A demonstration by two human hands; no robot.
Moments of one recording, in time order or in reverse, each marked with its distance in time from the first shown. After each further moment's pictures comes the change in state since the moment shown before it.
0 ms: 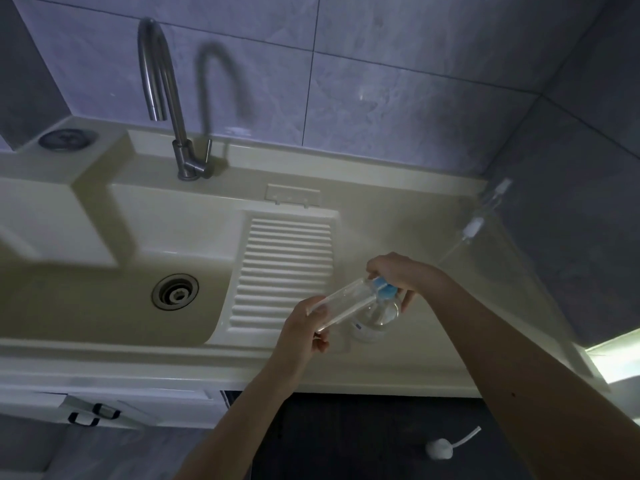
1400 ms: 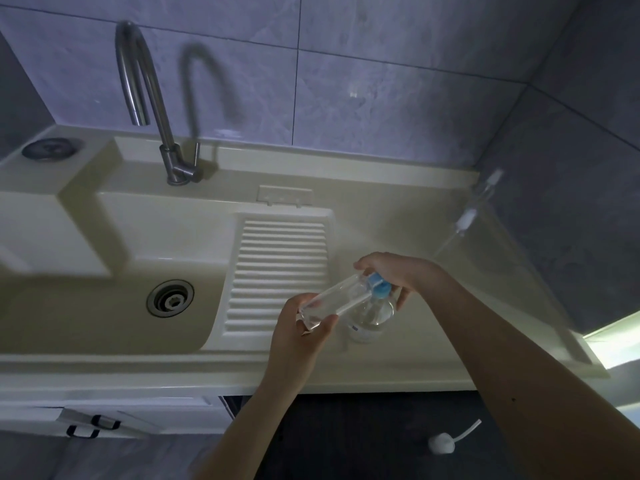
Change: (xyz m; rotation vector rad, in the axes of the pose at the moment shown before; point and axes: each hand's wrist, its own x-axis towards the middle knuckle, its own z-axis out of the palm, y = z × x) left_hand -0.012 0.000 0.004 0.293 0.158 0.348; right_hand -0.003 0.004 0.000 0.048 -0.075 -0.008
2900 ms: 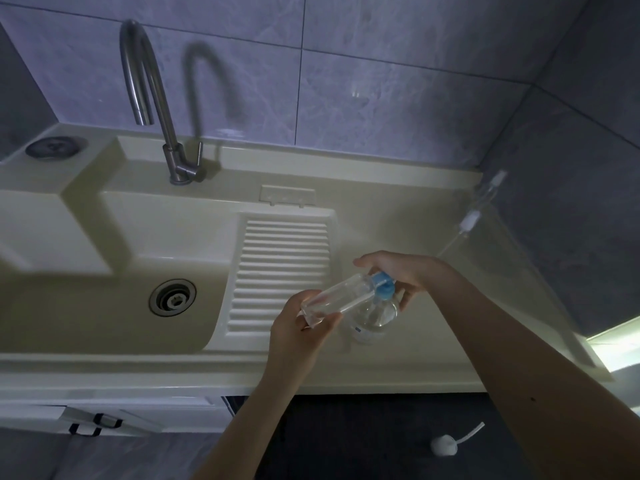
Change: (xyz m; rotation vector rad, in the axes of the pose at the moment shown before) left_hand 0.007 -0.002 -0.003 0.035 0.024 -0.012; right_hand -0.002 -0.001 -0.005 0.042 -0.085 0.033
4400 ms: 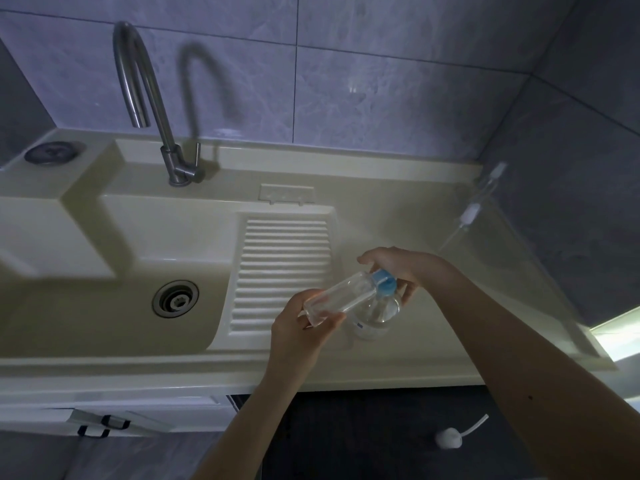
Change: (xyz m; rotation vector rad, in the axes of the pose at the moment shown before) left_hand -0.003 0.004 -0.003 0.018 -0.005 0.040; right_hand -0.002 -0.001 0.003 -0.043 0.086 -0.013
